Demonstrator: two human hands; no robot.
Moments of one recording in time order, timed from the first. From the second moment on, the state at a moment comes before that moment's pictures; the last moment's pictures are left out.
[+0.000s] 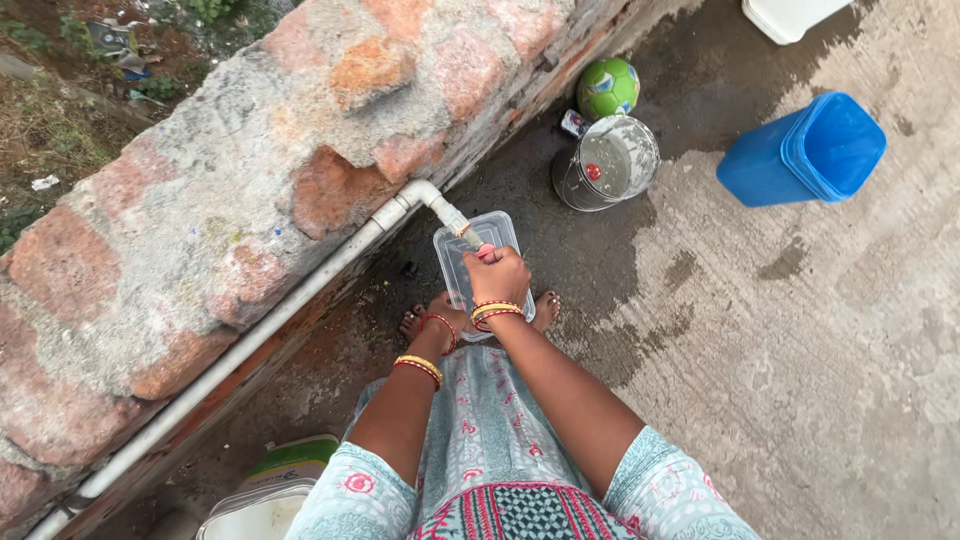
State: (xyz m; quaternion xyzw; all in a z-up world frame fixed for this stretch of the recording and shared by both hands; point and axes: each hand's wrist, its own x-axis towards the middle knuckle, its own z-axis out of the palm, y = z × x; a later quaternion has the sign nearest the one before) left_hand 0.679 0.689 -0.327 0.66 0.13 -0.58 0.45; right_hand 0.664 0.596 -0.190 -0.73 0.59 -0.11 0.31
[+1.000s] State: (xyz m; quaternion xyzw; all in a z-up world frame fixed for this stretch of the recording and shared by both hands) left_hand 0.681 0.695 -0.338 0.66 0.10 -0.63 0.40; right_hand 0.655 0.534 -0.147 -0.92 0.27 0.16 0.25
